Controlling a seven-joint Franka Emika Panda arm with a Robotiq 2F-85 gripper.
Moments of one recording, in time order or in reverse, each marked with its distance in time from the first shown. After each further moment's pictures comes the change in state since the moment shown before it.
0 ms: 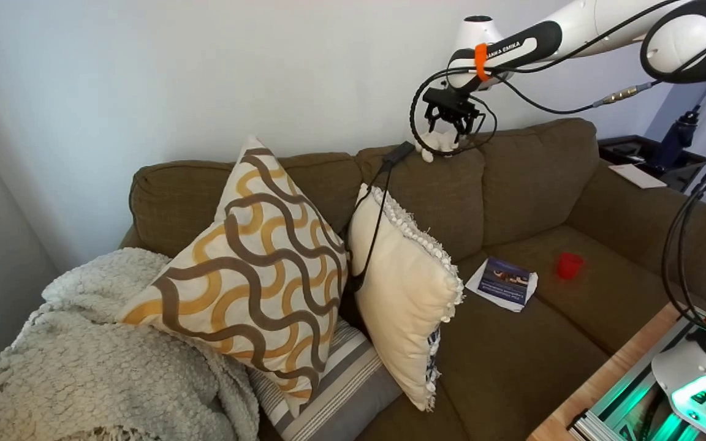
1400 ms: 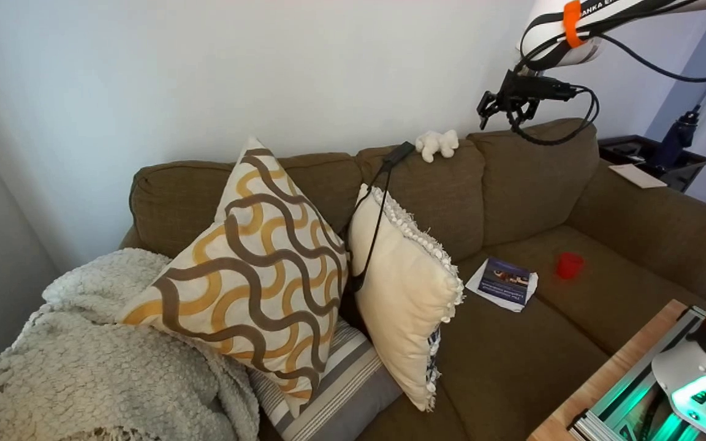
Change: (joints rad) arm -0.132 -0.535 0.059 -0.623 0.011 0.085 -0.752
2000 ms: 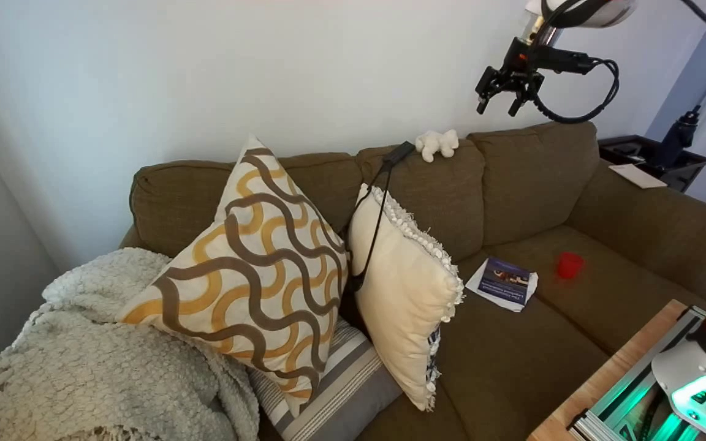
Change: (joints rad) arm 0.041 -0.221 0.093 -0.101 0.081 -0.120 -0.123
